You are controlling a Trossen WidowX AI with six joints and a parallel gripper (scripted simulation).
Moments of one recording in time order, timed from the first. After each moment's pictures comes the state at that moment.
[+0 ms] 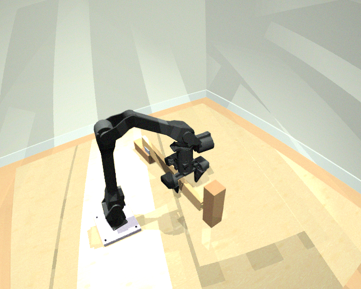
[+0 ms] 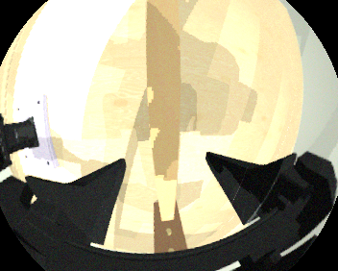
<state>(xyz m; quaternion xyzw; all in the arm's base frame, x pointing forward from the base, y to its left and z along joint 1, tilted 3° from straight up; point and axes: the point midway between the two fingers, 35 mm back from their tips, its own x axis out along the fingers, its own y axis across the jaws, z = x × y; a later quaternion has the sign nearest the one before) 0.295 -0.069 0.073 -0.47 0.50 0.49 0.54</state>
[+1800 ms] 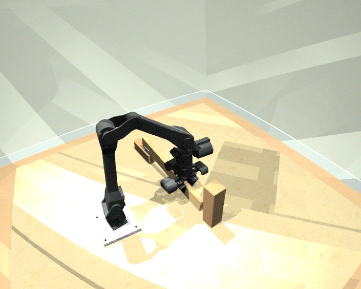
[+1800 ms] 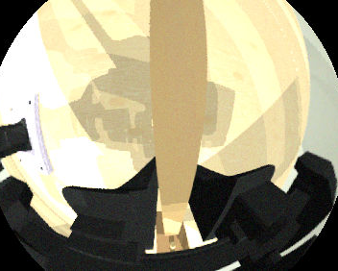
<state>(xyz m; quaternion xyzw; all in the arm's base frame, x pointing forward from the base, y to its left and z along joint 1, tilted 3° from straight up) 0.292 -0.067 0.051 -0.47 0.50 0.49 0.54</state>
